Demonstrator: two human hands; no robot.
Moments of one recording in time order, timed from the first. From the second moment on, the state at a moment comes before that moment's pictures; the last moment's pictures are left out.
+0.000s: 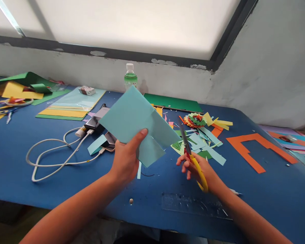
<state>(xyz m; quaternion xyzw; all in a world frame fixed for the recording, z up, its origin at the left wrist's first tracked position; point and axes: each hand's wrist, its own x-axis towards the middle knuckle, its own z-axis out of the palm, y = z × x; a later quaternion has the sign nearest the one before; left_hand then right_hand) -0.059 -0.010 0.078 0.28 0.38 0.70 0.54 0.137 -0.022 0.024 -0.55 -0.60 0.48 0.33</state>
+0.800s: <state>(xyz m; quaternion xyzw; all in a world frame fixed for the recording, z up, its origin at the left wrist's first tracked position) -0.043 -0.018 0.049 0.37 0.41 0.57 0.61 0.123 -0.041 0.031 -0.51 -0.50 0.48 0.51</state>
